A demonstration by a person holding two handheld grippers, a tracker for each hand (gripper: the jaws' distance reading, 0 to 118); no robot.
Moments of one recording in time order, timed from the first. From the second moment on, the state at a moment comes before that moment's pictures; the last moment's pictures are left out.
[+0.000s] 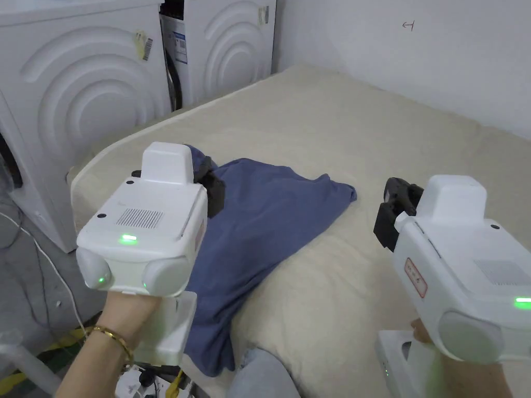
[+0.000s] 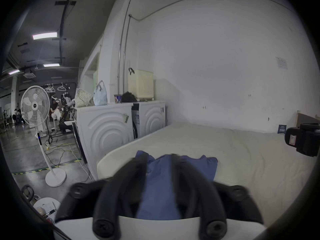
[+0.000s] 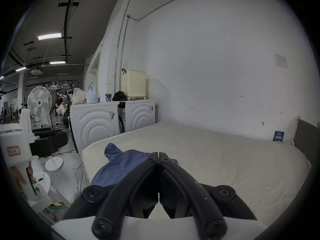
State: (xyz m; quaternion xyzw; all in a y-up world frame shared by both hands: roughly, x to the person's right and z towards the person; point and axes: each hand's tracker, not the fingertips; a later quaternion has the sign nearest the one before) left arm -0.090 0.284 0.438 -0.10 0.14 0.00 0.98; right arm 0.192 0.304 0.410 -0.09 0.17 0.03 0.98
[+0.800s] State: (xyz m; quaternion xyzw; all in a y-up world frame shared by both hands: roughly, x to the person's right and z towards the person) left arm -0.079 0.135 0.061 -0.48 0.02 0.05 0.88; right arm 0.255 0.250 0.318 -0.19 0.07 0.03 0.98
